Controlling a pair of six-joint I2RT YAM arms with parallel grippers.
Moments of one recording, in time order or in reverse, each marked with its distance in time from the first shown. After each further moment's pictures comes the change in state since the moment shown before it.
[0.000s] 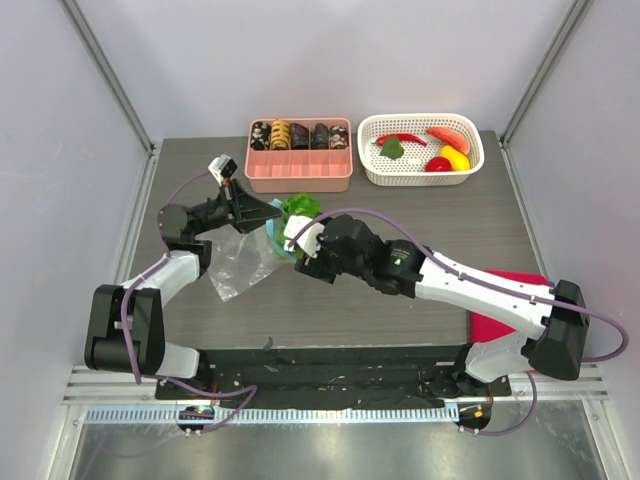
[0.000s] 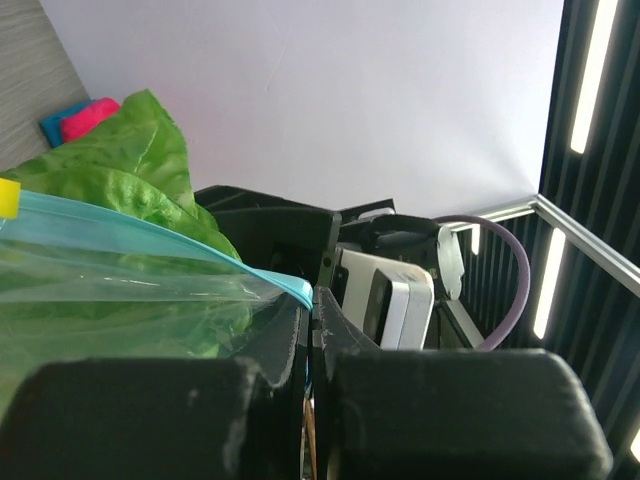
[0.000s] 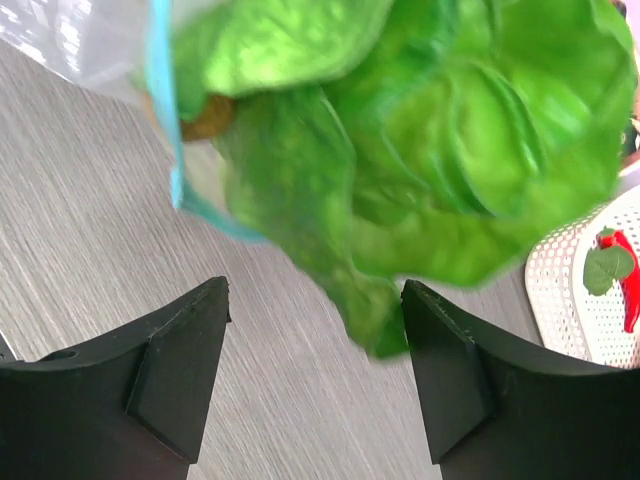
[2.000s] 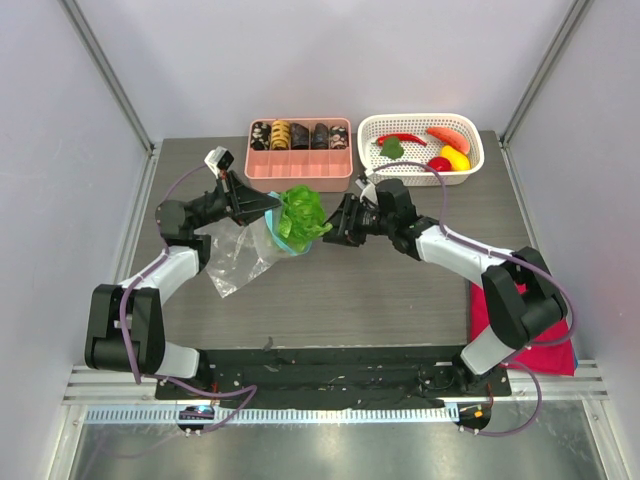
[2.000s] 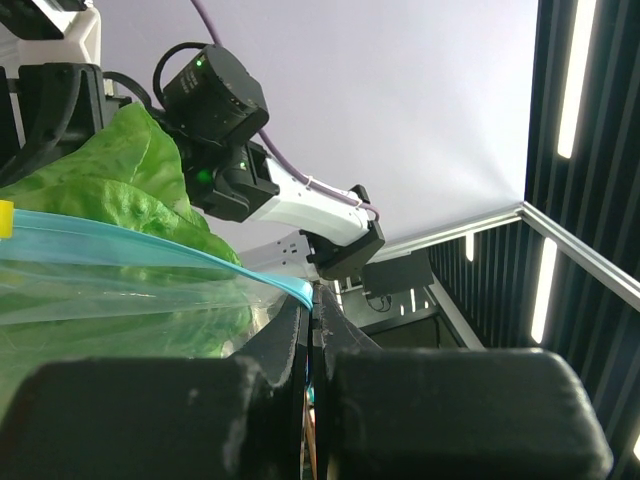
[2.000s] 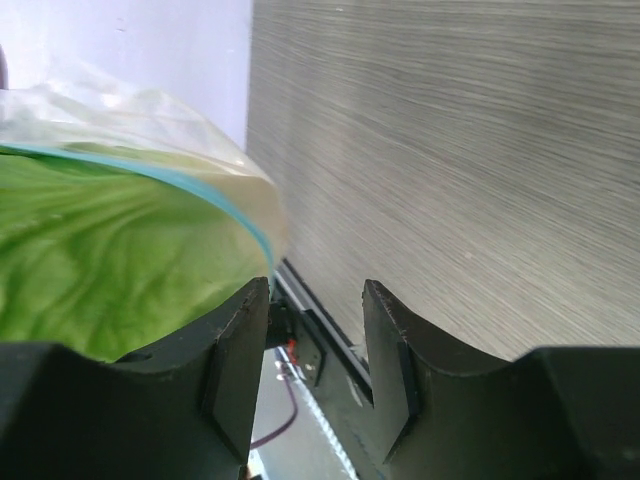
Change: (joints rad) left arm 0.001 0.004 0.050 0.007 -0.043 -0.032; right arm -0.537 0.207 -0.230 0.519 -0.812 1.312
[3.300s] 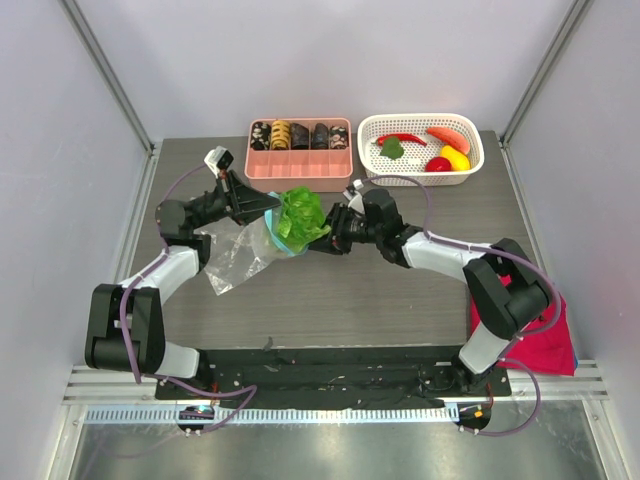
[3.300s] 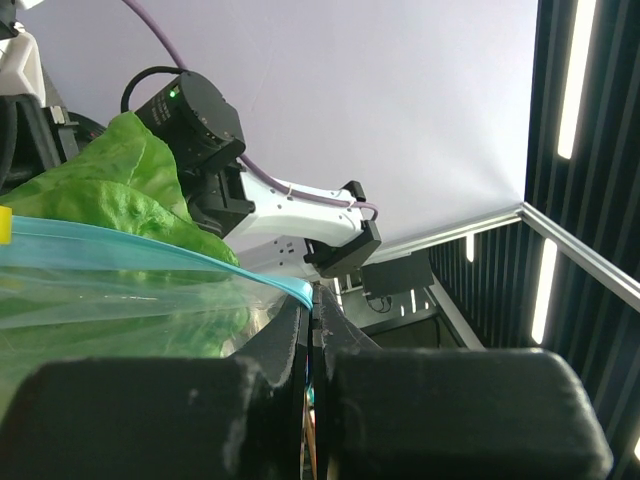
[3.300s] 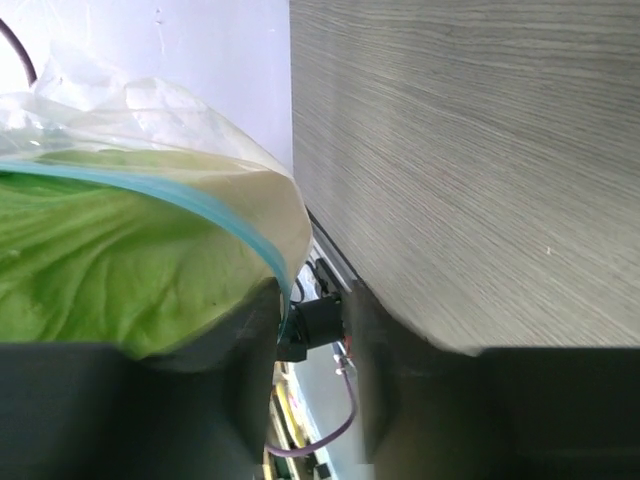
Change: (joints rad) left arm 0.001 0.002 0.002 0.001 0.000 0.000; right arm 0.073 0.079 -0.040 0.201 -0.022 0.229
